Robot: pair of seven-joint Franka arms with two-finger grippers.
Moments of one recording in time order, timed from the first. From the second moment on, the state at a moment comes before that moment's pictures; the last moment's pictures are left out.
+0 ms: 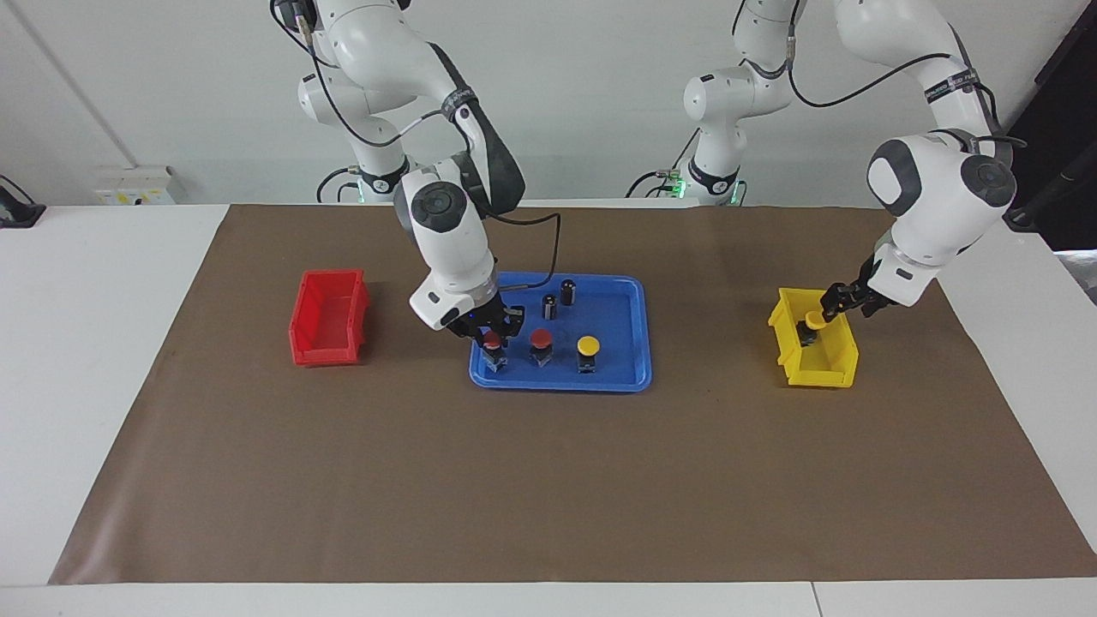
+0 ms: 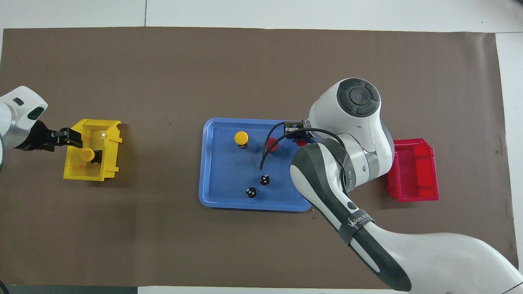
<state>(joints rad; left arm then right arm) 0.14 0.06 -0.08 -2.05 0.01 2.03 0.03 0.40 0.29 0.03 -1.86 0.14 2.16 0.44</state>
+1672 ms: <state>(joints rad) 0.11 0.06 -0.09 -2.14 0.01 2.10 -0.03 0.12 0.12 0.00 -1.59 -0.03 1.67 0.26</state>
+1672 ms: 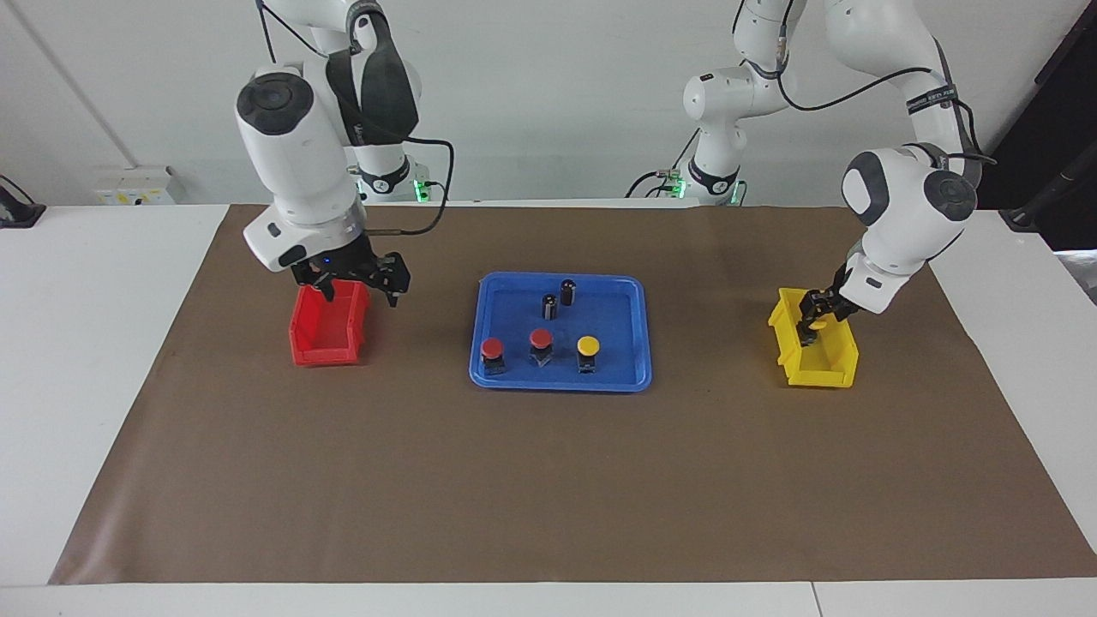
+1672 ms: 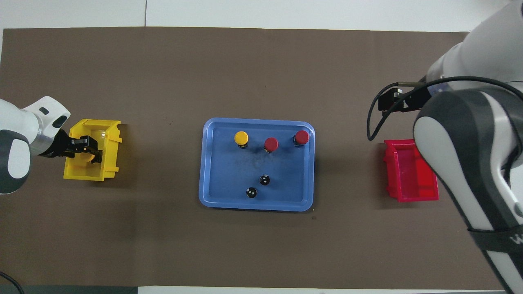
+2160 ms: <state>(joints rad) 0.11 0.05 -0.09 -2.15 0.01 2.11 -0.05 -0.03 0.06 0.00 -1.50 0.00 1.50 0.10</state>
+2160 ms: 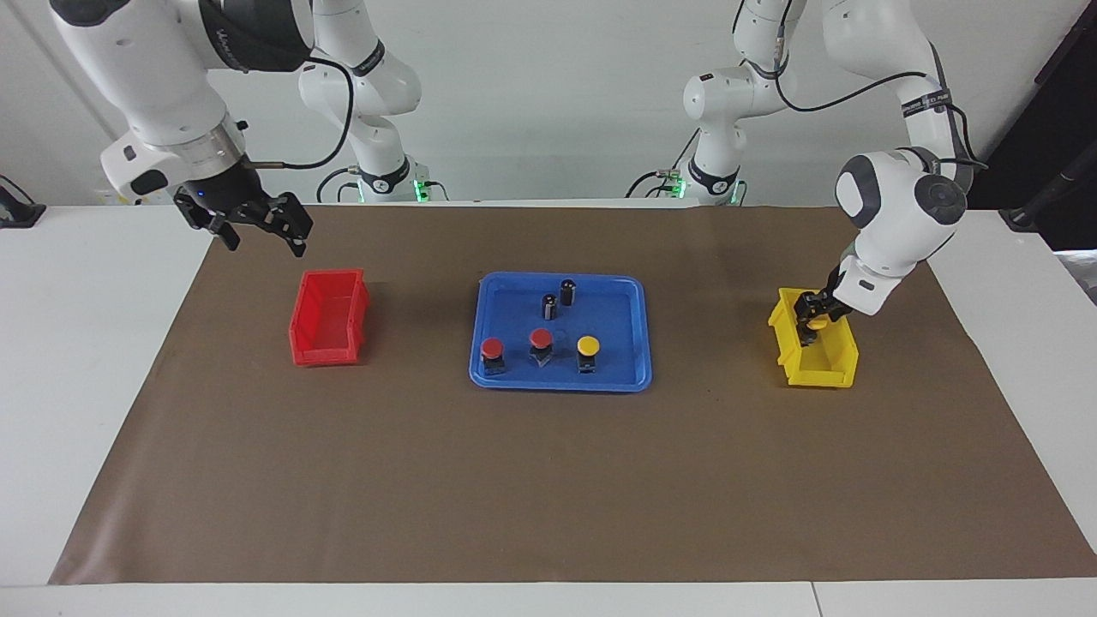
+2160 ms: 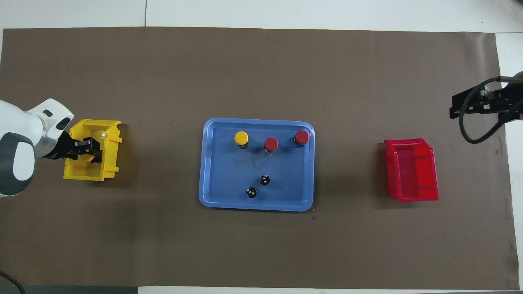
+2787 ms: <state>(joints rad) 0.11 0.06 -0.09 -2.08 0.01 2.03 -0.05 -0.03 0.03 0.02 -1.57 0.00 1.50 0.09</state>
